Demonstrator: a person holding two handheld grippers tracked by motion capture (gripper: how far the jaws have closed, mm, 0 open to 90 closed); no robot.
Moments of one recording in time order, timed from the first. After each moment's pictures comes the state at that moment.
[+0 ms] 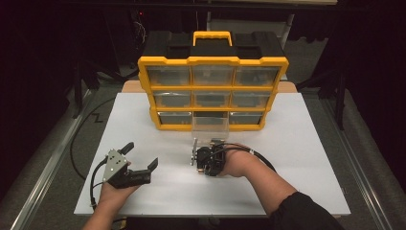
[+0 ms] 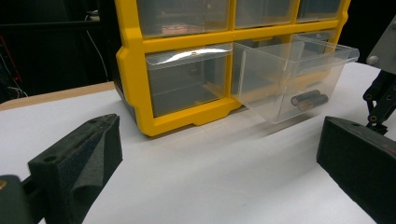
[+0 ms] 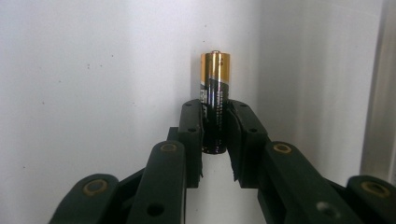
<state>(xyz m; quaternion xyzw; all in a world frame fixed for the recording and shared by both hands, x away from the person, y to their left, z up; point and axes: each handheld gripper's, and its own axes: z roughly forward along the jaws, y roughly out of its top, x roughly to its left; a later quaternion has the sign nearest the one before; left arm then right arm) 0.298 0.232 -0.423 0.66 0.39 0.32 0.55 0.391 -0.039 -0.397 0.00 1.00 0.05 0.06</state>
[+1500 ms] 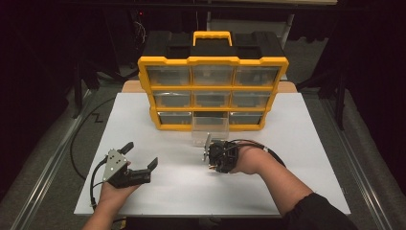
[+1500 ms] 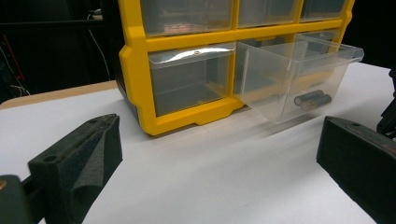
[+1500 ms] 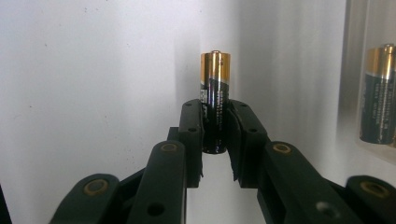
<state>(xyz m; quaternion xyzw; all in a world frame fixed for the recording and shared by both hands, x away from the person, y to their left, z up) 0.299 0.232 -0.423 0.66 0.39 0.32 0.55 0.393 -0.072 -0.379 0.02 1.00 0.05 0.05</state>
